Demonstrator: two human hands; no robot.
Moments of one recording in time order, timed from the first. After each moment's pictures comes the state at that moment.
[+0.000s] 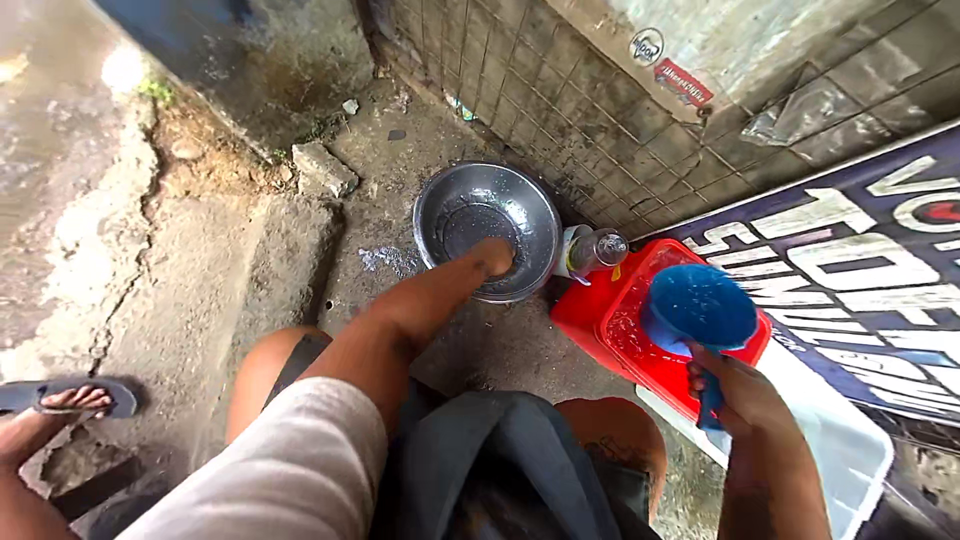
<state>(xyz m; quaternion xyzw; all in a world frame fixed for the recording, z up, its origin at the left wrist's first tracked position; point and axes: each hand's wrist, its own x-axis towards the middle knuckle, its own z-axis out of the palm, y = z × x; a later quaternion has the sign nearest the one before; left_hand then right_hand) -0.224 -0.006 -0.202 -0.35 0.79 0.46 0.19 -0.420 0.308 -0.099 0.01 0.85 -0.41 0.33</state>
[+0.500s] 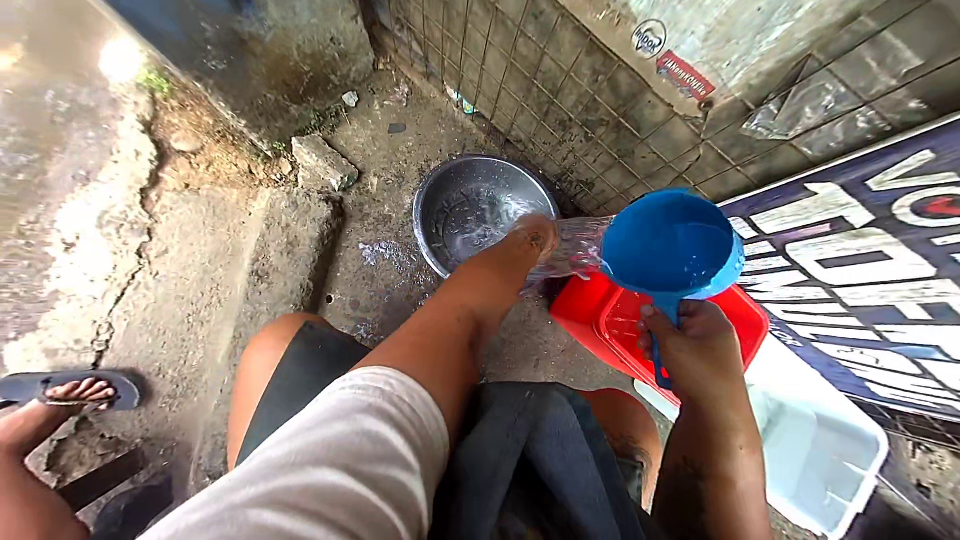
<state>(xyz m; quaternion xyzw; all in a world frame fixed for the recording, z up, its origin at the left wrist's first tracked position) -0.278 0.015 -0.135 -0.33 0.85 0.38 0.19 -0.332 0.232 -0.051 -0.22 0.87 -0.38 0.24</state>
